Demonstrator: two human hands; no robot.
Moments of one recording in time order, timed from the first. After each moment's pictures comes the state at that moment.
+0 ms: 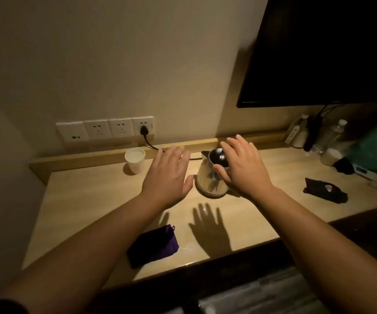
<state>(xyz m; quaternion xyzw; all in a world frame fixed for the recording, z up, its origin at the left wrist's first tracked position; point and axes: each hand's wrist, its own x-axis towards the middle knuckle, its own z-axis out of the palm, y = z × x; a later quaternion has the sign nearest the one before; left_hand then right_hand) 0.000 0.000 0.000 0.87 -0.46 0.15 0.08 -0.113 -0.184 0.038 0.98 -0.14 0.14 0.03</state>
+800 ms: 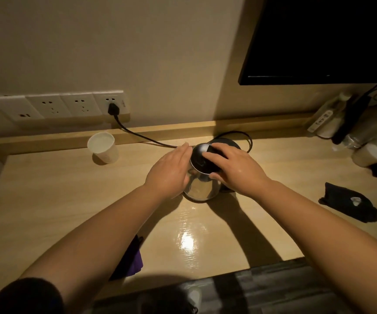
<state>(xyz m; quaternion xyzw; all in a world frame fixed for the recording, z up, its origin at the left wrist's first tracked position) 0.056 -0.150 -0.098 0.90 -0.43 -0.02 0.11 -0.047 -0.333 -0.049 1.00 0.03 -0.01 -0.06</state>
